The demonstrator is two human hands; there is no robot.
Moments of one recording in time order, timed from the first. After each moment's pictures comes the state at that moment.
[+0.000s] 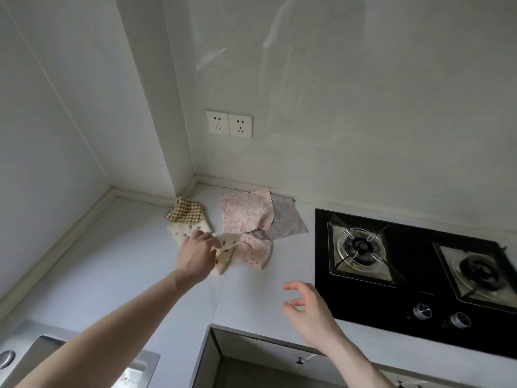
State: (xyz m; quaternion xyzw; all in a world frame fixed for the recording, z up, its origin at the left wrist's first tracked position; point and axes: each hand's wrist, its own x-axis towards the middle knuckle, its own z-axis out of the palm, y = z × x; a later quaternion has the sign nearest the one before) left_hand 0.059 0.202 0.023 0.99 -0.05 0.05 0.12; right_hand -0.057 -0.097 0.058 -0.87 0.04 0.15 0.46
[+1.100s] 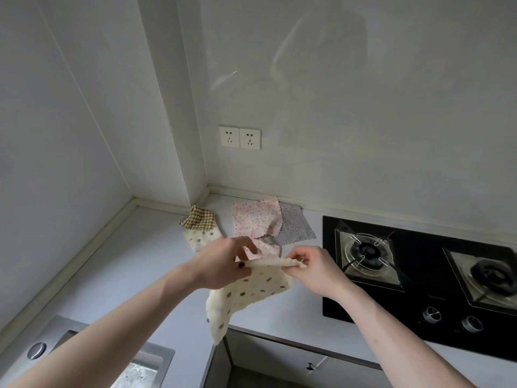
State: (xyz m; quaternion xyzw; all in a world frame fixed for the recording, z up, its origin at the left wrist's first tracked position) left_hand -0.026 0.161 0.174 0.96 -0.17 -0.08 0.22; right_hand -0.013 -0.094 0.132 -0.89 -0.10 0.10 0.43
